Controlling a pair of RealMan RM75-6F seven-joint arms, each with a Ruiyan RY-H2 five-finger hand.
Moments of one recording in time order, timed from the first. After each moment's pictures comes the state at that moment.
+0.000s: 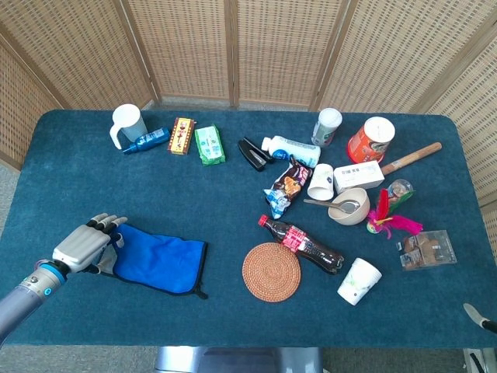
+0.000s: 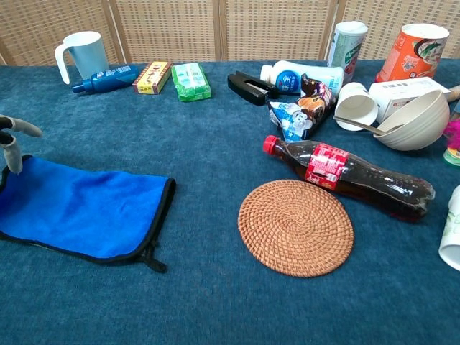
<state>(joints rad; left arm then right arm) -0.61 -1.00 0.12 -1.67 1.44 0.86 0.05 -0.13 -0.87 0.03 -1.79 -1.52 1.63 0.22</state>
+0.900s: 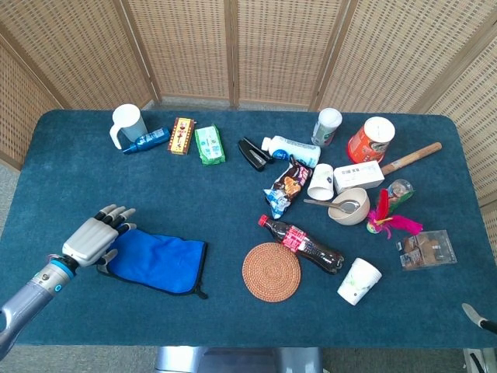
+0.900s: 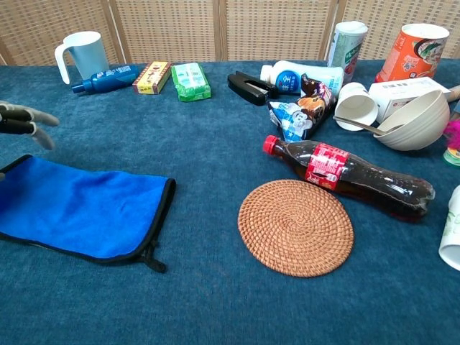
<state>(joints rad) -0.56 -1.15 0.09 -1.48 1.52 0.95 0.13 -0.12 -0.88 0.03 -1.80 -1.52 1.63 0.21</state>
